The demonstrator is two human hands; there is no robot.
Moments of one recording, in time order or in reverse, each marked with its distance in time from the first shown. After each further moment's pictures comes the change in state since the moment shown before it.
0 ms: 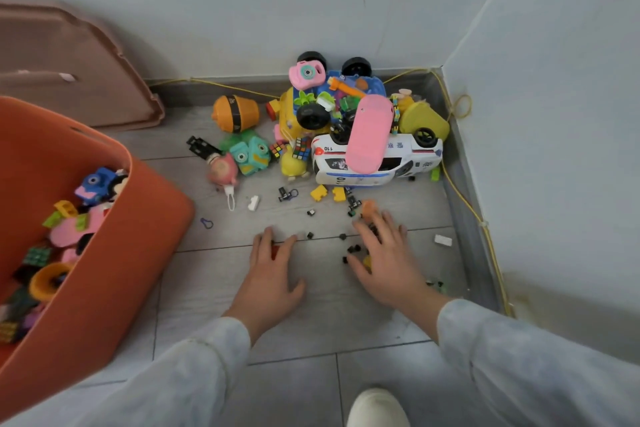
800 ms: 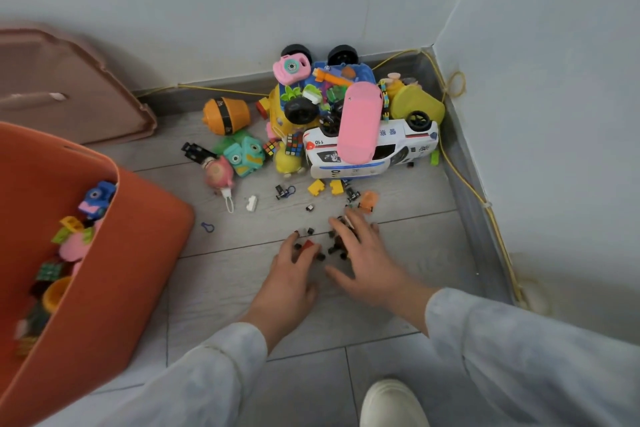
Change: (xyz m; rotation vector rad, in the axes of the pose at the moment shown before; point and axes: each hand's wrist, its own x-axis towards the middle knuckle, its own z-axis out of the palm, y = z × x) left_hand -0.002 0.025 0.011 0.066 -0.080 0.110; right_hand -0.005 -0.024 0.011 0.216 -0.076 -0.131
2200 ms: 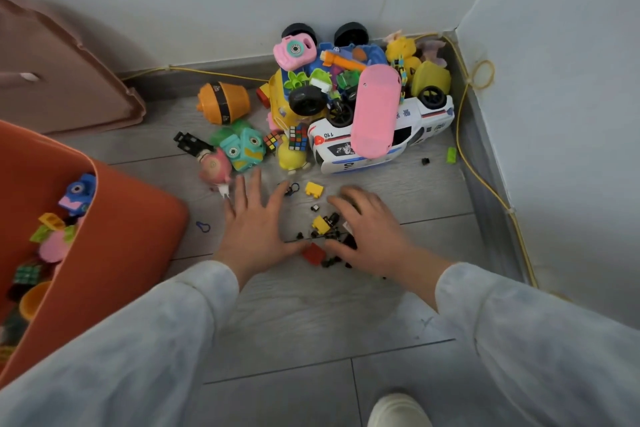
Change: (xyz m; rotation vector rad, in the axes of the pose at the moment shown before) left_hand 0.075 -0.040 -0.062 0.356 0.072 -0.120; right_hand 0.057 0.009 -0.020 -0.139 0.066 -0.111
